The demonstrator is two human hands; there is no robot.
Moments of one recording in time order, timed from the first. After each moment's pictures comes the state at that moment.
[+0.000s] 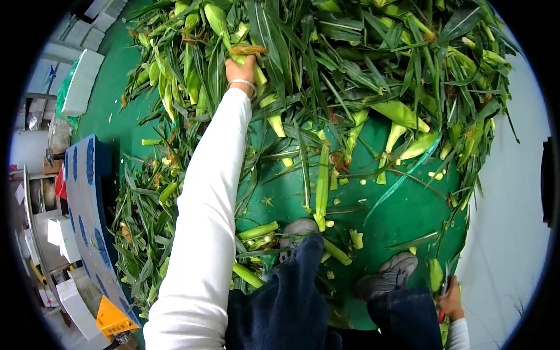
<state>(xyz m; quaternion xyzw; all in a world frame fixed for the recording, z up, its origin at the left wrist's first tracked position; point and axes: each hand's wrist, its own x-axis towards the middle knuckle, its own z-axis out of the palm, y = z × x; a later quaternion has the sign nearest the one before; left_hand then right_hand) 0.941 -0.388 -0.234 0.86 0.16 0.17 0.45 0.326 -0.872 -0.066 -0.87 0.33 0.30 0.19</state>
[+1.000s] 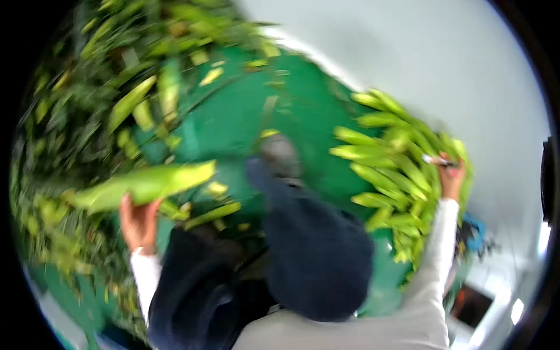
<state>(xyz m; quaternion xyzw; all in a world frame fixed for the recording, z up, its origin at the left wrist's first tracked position) 0.604 -0.514 -0.140 0.39 0.03 -0.45 0.80 -0.108 -0.917 -0.018 -0.24 0.57 -0.59 0.51</state>
